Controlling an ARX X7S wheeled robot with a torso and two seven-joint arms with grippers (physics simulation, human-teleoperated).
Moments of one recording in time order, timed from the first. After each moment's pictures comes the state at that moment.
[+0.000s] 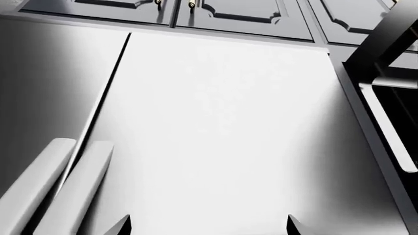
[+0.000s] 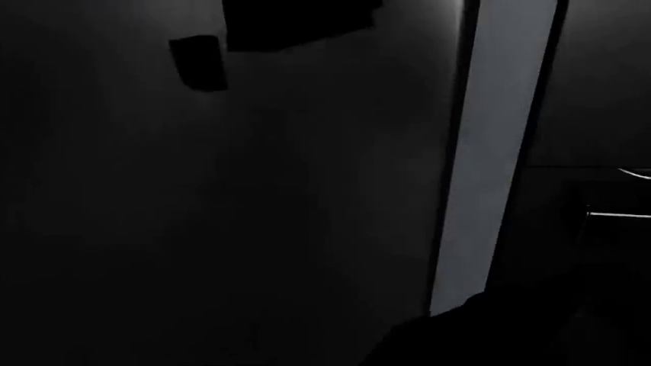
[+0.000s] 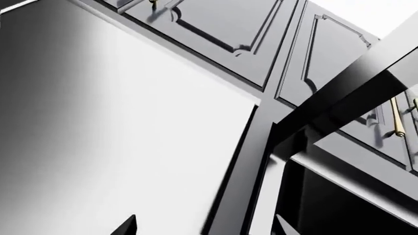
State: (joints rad) left arm -1.92 -1.36 2.24 1.05 -0.28 0.48 -1.57; right arm 1.69 0.00 -0.72 -0.83 -1.93 1.57 -1.56
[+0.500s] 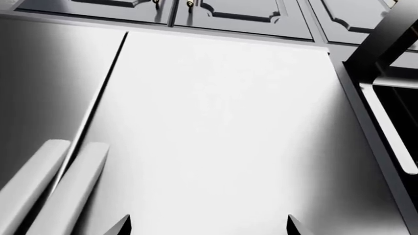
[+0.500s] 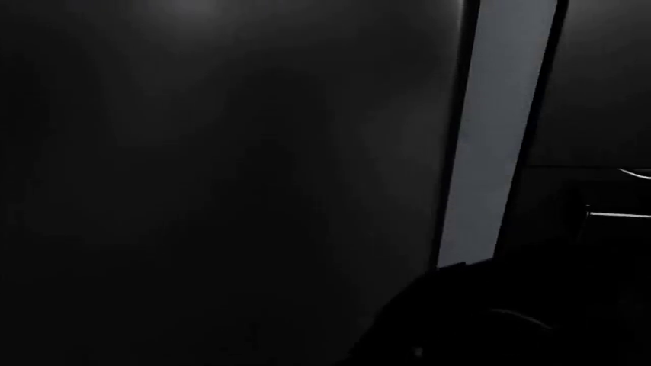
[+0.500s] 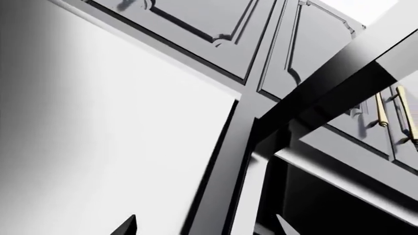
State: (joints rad) left arm -1.91 -1.32 2.18 1.05 -0.35 0.44 -1.57; right arm 1.79 0.01 -0.61 -0.73 -1.67 1.56 -1.36
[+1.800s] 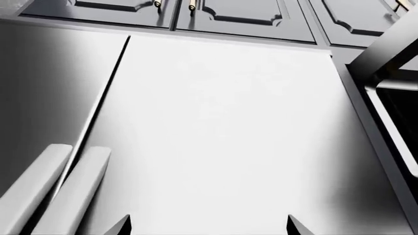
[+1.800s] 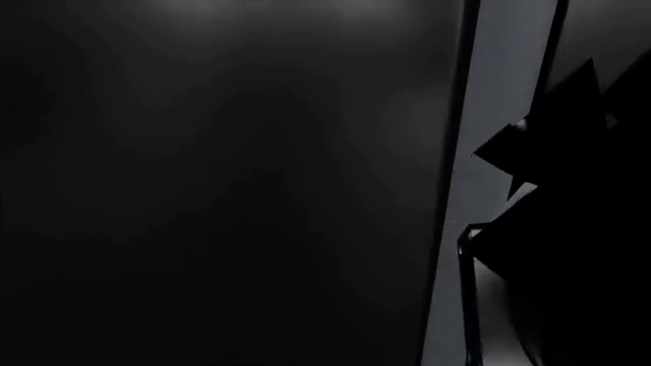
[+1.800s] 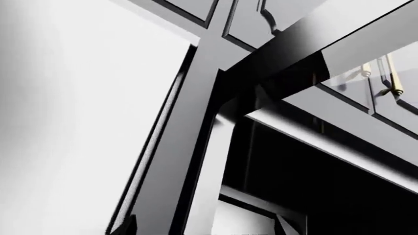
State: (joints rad) left arm -1.92 -1.31 2.14 1.05 -0.37 0.43 -1.57; right arm 1.77 0.05 -0.23 -0.45 -0.94 1.27 -0.75
